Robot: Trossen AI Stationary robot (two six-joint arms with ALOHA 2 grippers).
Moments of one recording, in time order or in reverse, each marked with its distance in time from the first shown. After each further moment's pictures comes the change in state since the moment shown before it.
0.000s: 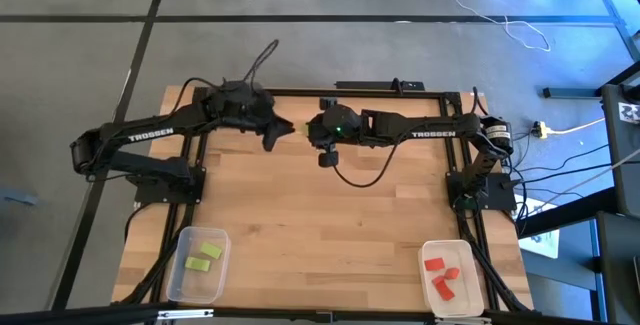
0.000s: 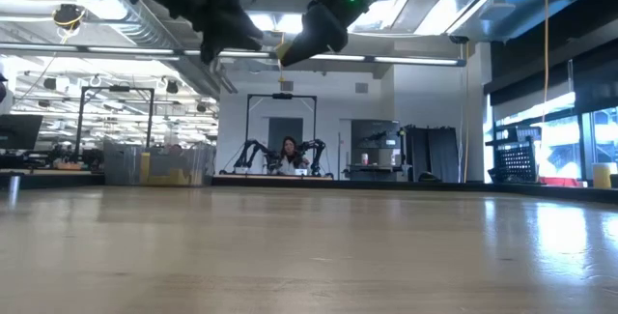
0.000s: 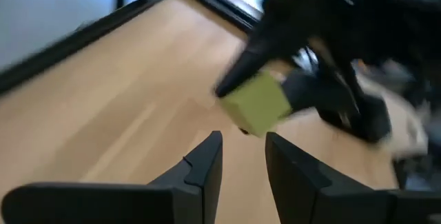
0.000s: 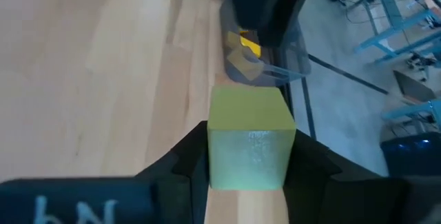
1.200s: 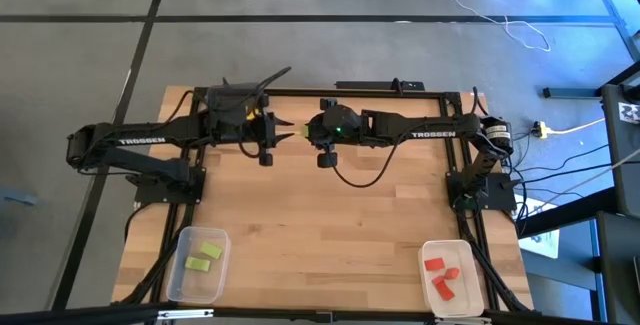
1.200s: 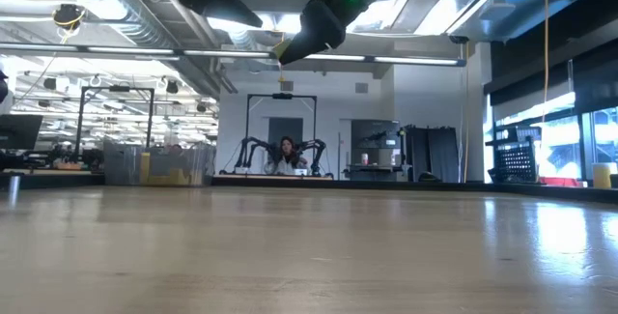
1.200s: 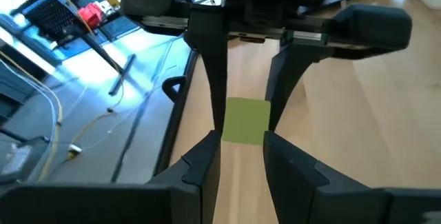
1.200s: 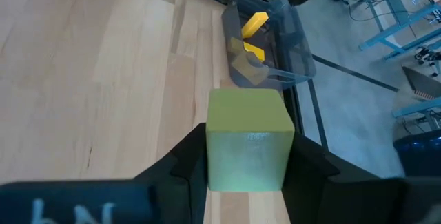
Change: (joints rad) left arm -0.237 -0.062 0.000 0.013 -0.395 0.808; right arm 0.000 0.000 0.000 0.005 -0.022 0.055
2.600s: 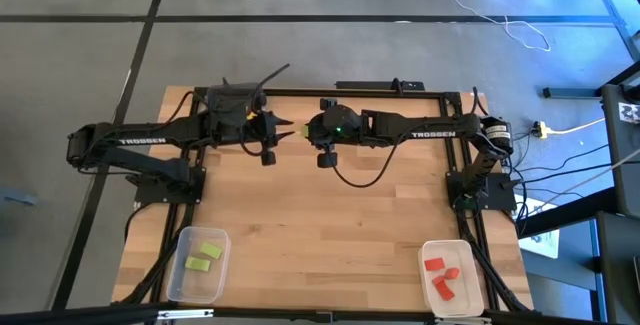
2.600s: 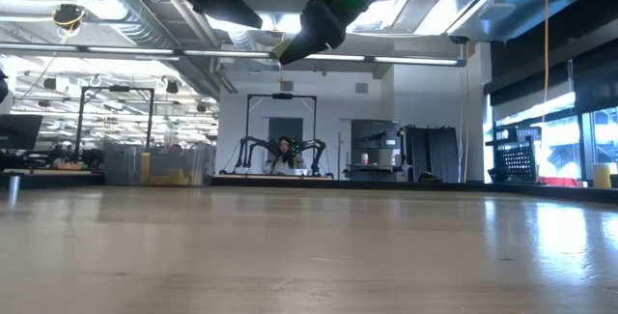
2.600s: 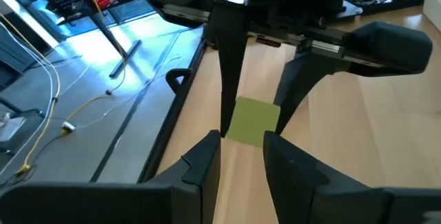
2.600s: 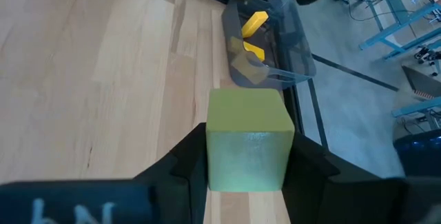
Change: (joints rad) left arm -0.017 0.003 0.000 0.010 -0.050 -0.132; right arm 0.000 0.000 0.000 -0.001 0.002 0.001
